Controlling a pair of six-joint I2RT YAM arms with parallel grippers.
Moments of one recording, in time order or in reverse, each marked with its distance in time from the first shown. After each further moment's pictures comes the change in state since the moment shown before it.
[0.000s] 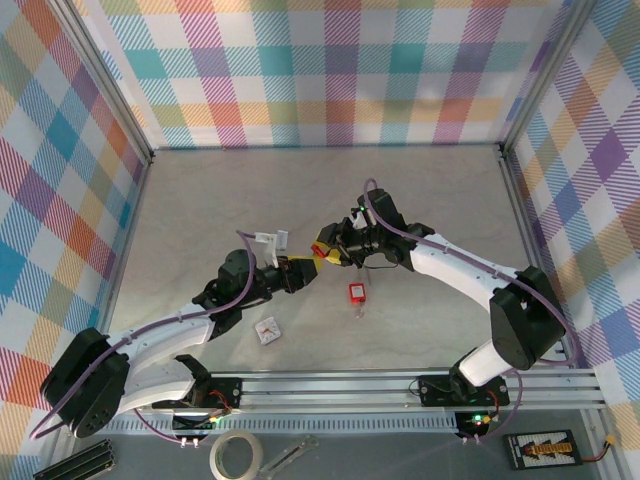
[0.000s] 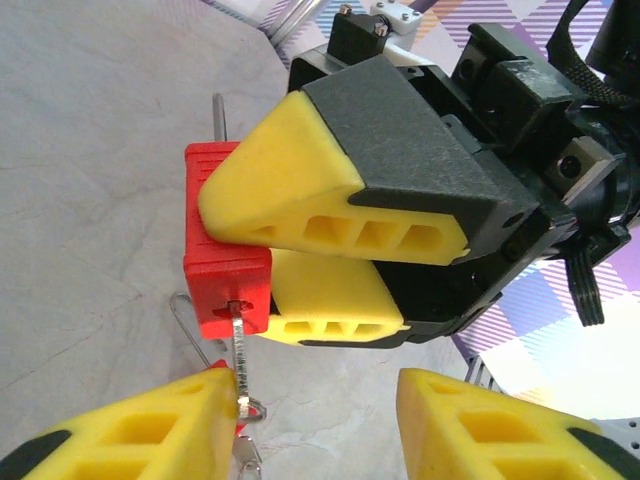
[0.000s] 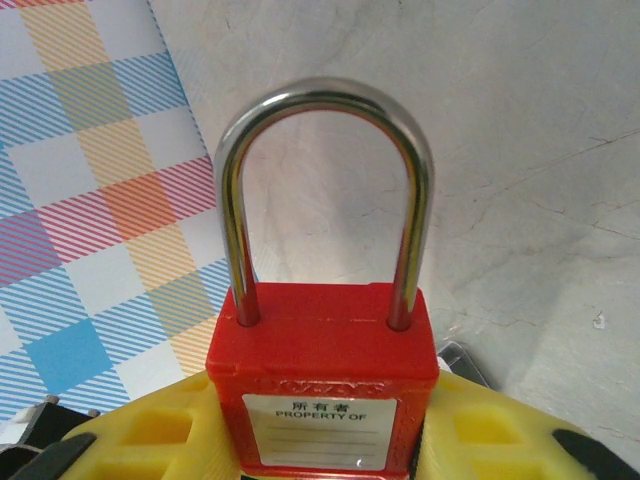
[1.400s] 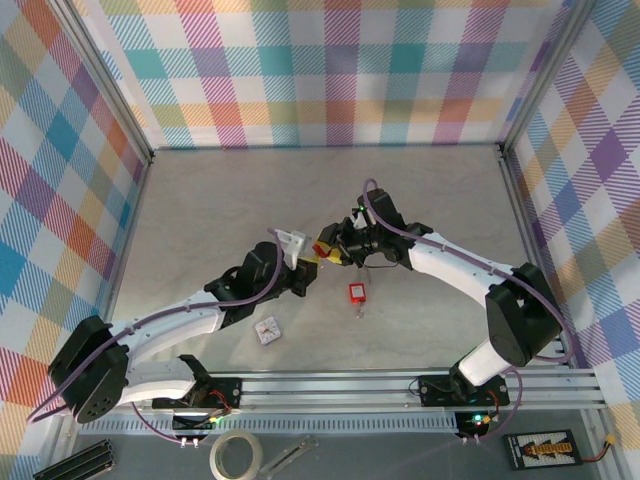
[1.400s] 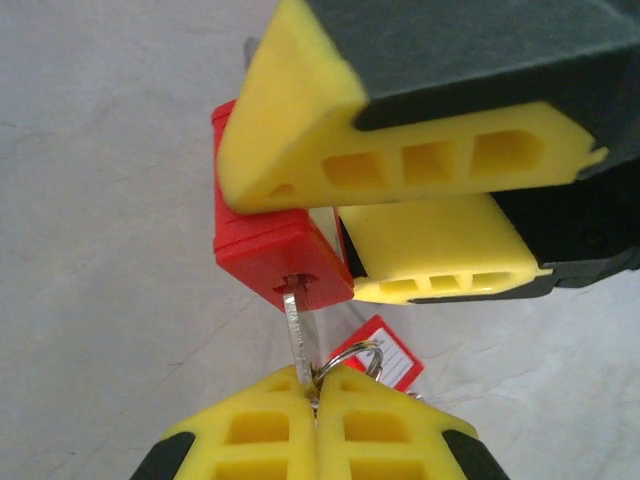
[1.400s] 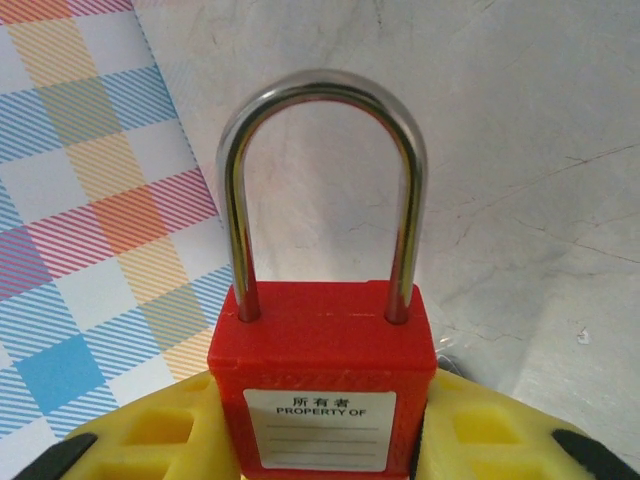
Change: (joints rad) left arm -0.137 0.074 0.203 -0.424 -0.307 0.410; right arm -0.006 0.023 0.000 0.003 0.007 0.000
